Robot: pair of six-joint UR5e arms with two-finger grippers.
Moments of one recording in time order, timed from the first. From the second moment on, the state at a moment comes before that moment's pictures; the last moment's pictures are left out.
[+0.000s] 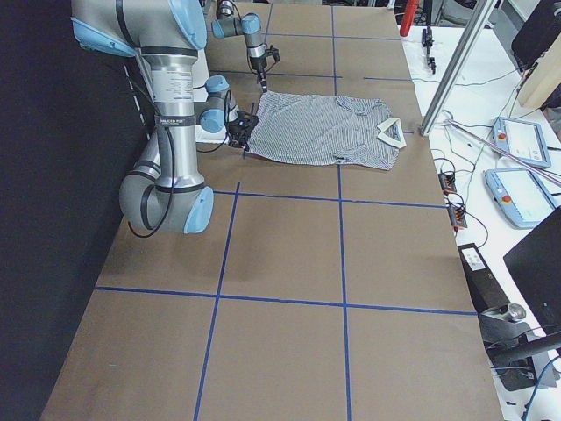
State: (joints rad) left arm -0.19 -1.68 -2.01 -1.97 -1.52 -1.71; right arm 0.05 -1.41 2.12 -1.48 1.35 2.03
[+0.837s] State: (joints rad) left arm -0.06 -1.72 -2.24 -1.78 -1.49 -1.96; right arm 0.06 -1.55 2.34 -1.48 1.41 2.03
